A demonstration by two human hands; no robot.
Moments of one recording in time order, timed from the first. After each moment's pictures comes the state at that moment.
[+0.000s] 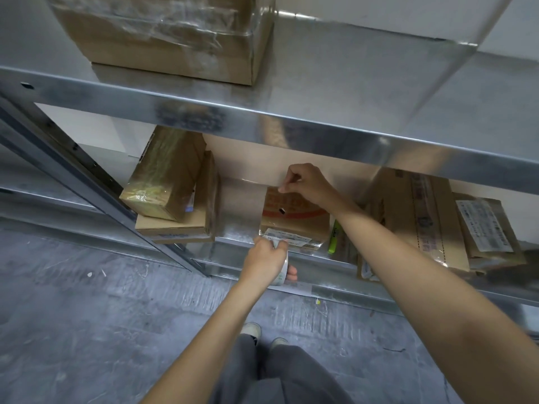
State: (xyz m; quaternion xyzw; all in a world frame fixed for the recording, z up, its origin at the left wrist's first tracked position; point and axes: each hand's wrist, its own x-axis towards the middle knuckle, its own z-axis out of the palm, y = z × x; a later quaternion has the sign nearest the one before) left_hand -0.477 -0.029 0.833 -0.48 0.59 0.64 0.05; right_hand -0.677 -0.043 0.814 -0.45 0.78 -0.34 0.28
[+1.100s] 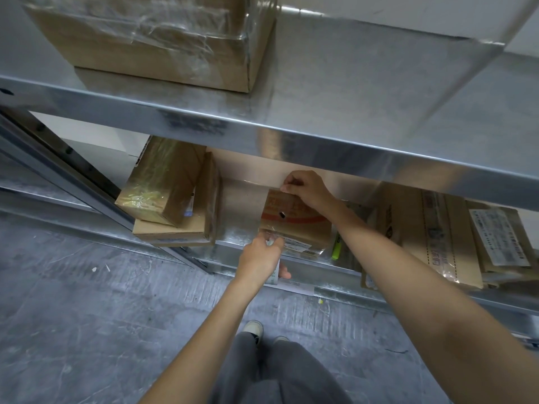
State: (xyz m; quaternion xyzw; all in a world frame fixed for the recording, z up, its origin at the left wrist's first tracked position) left_hand -0.488 -0.050 0.812 -0.50 0.64 0.58 0.07; right_hand -0.690 -0.056 0.773 -0.40 0.78 -0.37 0.30
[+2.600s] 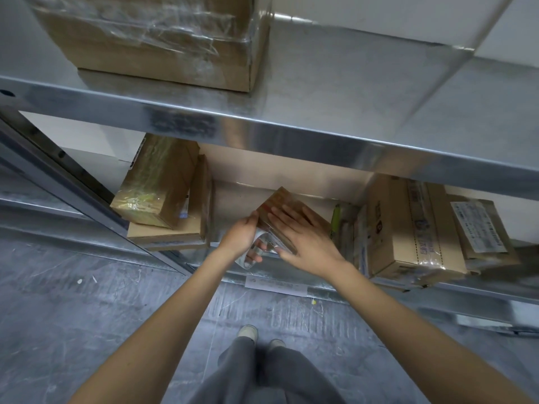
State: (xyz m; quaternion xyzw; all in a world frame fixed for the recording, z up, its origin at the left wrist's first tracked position) left_hand -0.493 -0.106 0.780 -0.43 0.61 0.66 0.07; right_hand -0.612 0.040 0.766 -0.62 0.78 -0.08 0.07
